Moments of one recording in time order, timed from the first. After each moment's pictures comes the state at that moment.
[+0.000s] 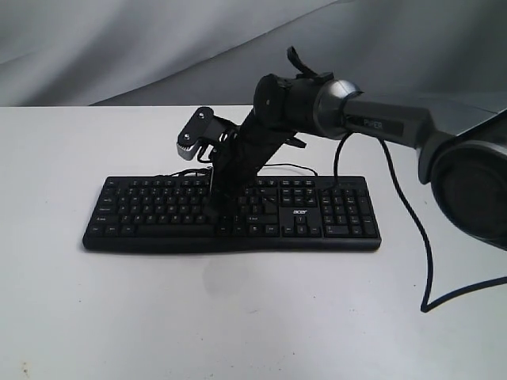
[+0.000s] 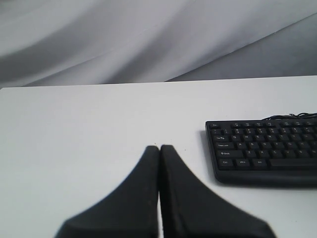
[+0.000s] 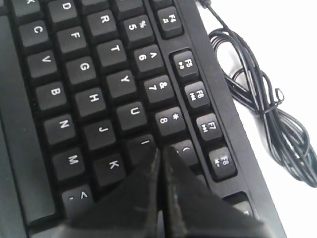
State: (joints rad) left arm 0.15 0.00 0.00 0.07 0.29 -0.12; right arm 0.57 2.39 -1.89 0.39 0.75 -0.90
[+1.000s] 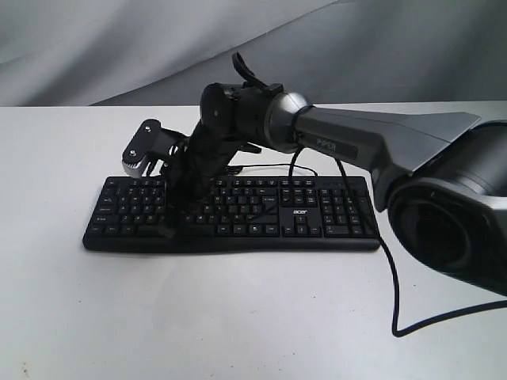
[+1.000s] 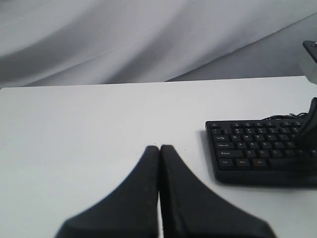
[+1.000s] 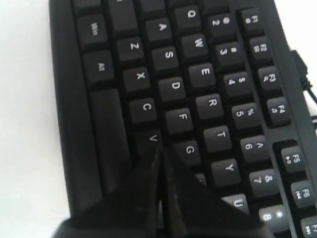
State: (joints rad) left arm 0.15 0.00 0.00 0.07 0.29 -0.12; right arm 0.69 2.44 -2.03 0.35 0.84 -0.84
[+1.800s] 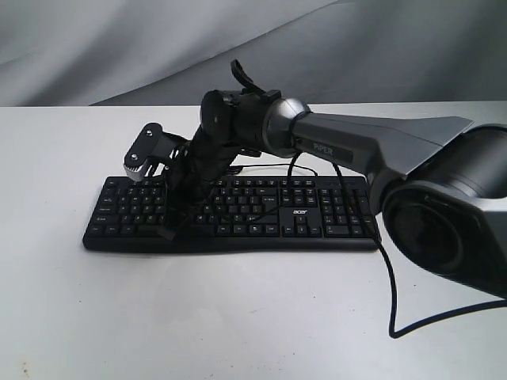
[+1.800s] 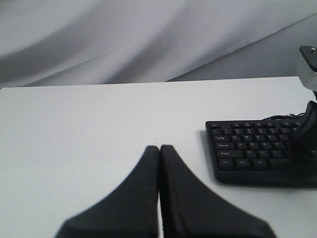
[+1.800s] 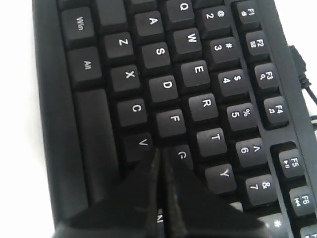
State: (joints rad) left arm 0.15 0.00 0.00 0.07 0.29 -0.12; right arm 0.69 2.46 -2.03 0.34 0.80 -0.83
